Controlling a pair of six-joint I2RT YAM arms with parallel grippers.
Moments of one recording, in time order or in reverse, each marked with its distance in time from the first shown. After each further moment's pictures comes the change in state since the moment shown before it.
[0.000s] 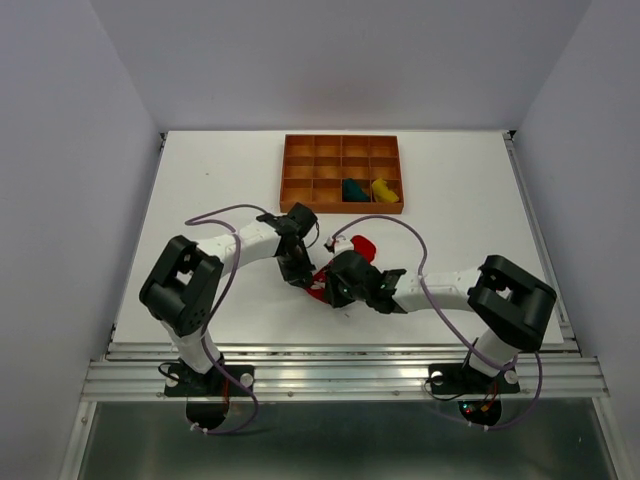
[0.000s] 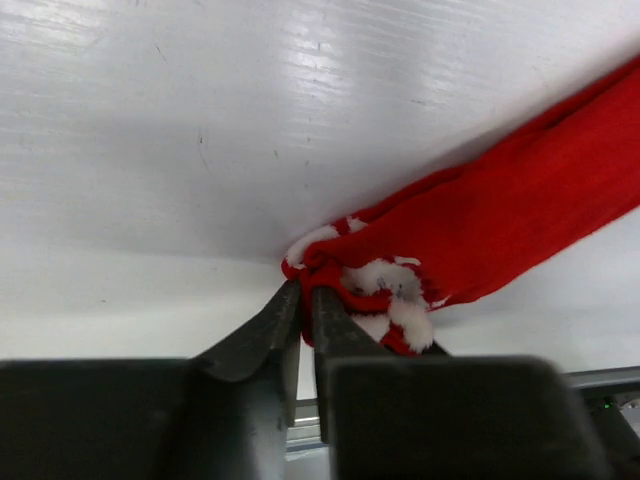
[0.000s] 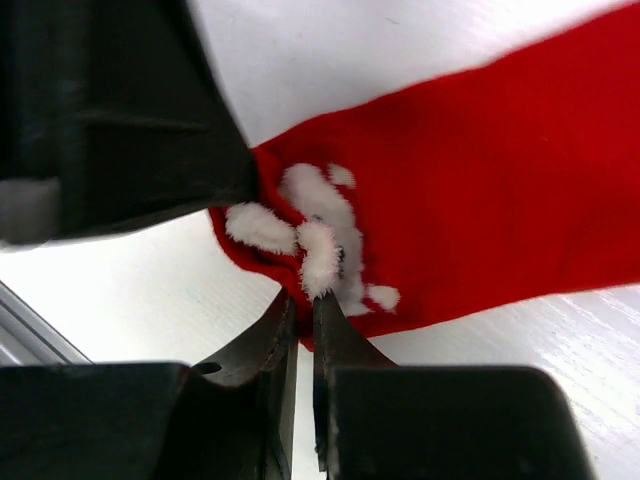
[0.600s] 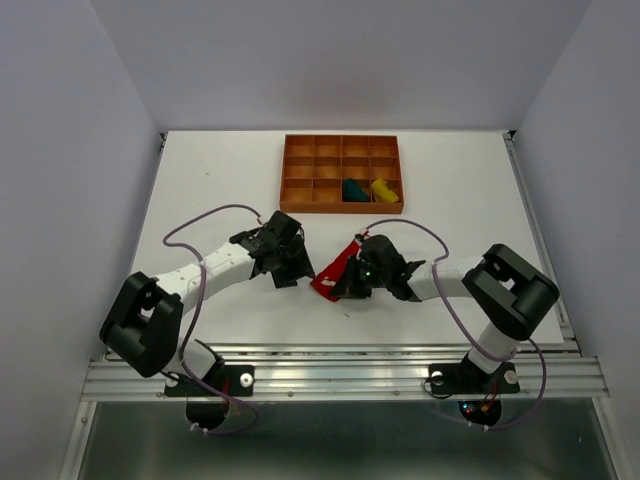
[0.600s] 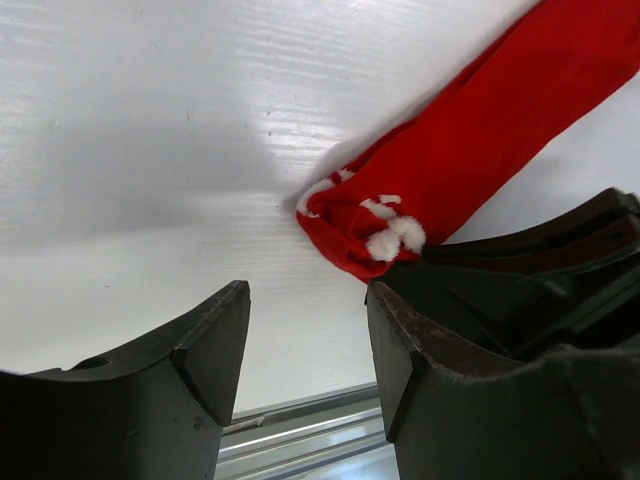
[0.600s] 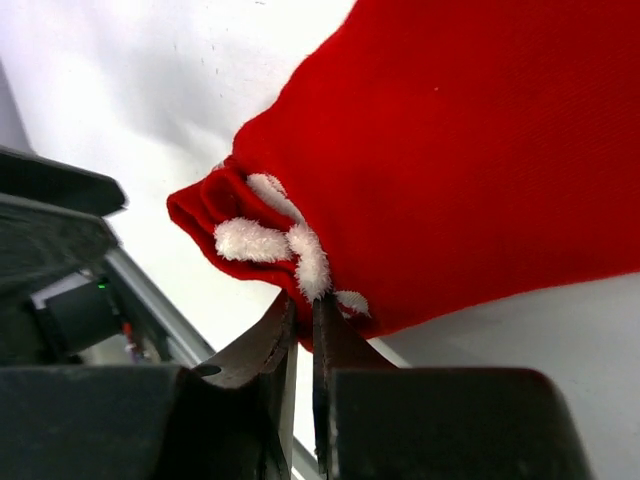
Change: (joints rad) left arm -0.002 -0.293 -0.187 0.179 -0.037 0.006; right arm -0.246 0.028 -0.130 0.186 -0.458 0.356
